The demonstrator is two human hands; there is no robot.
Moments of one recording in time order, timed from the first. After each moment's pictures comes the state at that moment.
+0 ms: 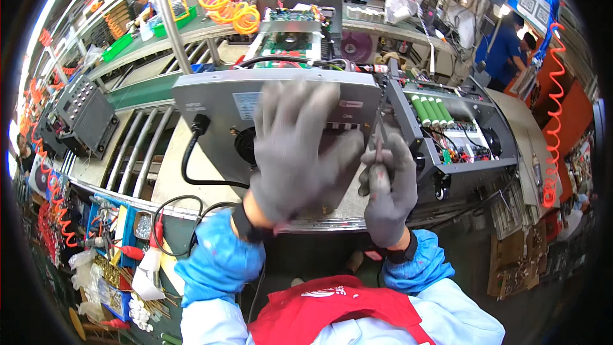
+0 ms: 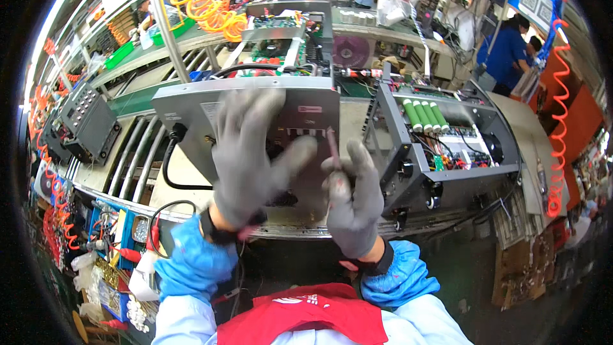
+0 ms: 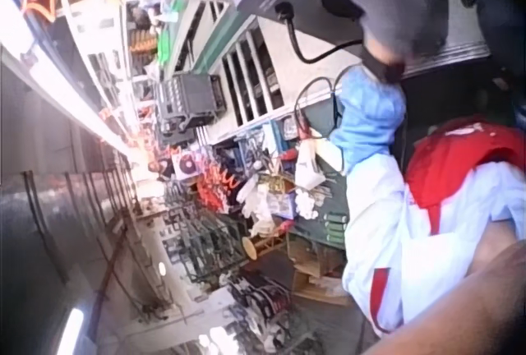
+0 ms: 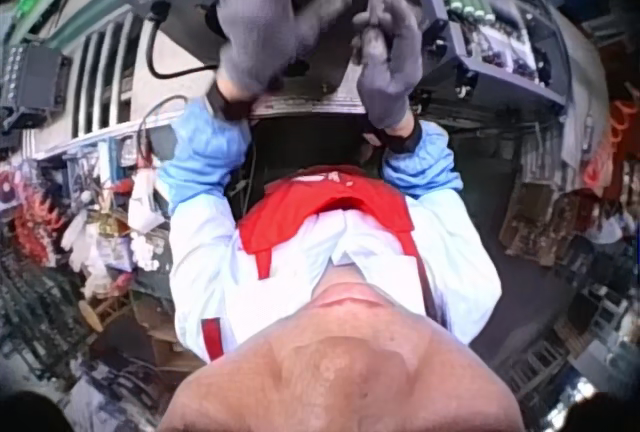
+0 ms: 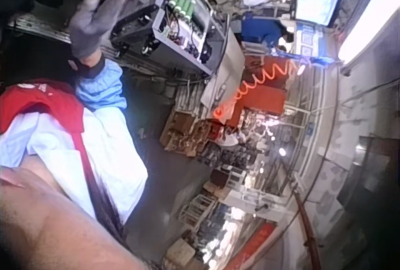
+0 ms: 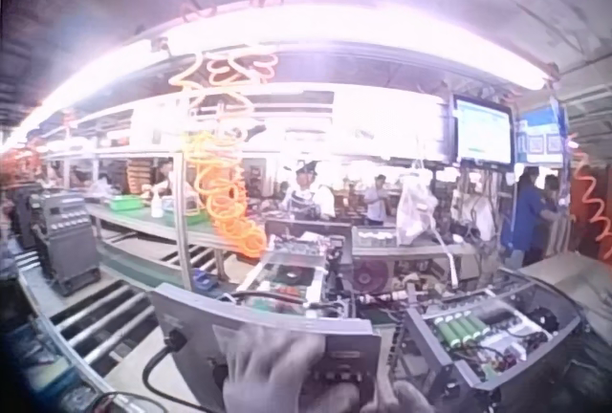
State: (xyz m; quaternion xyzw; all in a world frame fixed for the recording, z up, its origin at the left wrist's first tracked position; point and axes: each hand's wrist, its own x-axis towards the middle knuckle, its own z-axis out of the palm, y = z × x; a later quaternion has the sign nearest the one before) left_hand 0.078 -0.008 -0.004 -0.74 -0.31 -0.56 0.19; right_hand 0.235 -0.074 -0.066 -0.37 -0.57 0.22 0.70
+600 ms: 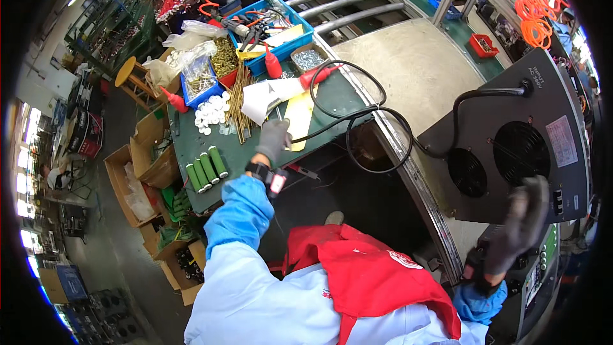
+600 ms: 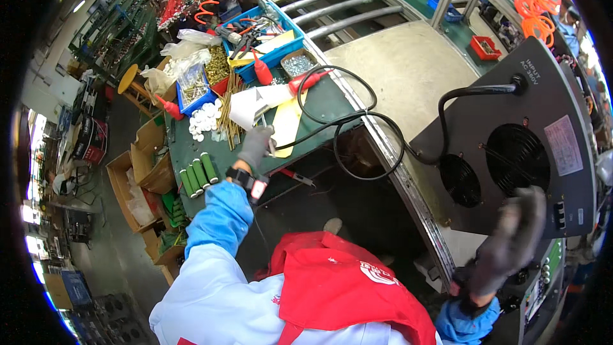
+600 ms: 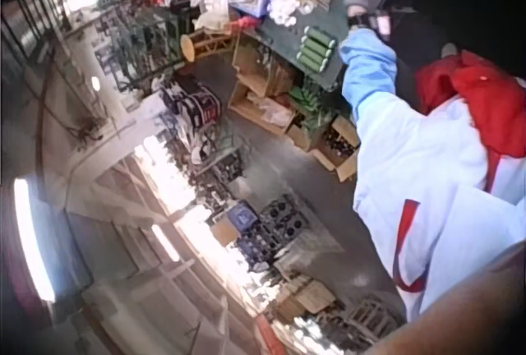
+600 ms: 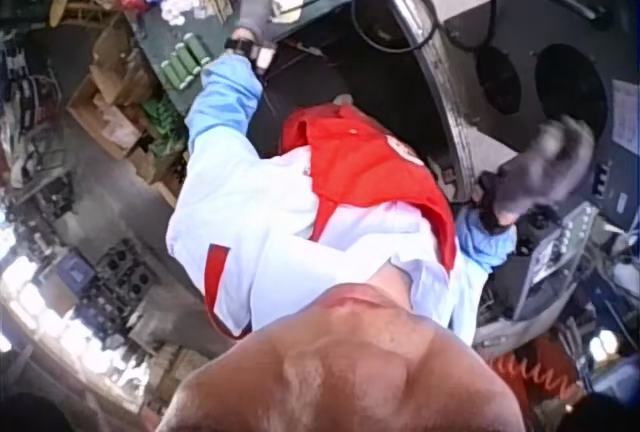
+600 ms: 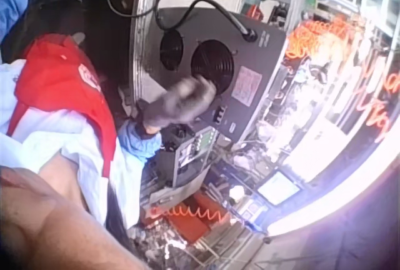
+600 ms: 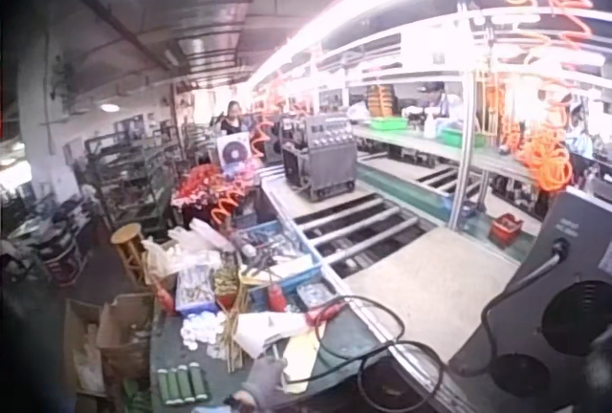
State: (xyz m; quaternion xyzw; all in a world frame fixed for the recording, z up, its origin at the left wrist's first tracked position) left_hand -0.298 -0.308 -0.352 -0.03 -0.76 -0.59 -0.29; right_hand 0.104 -0.097 -0.094 -0.32 -0.80 0.13 0.49
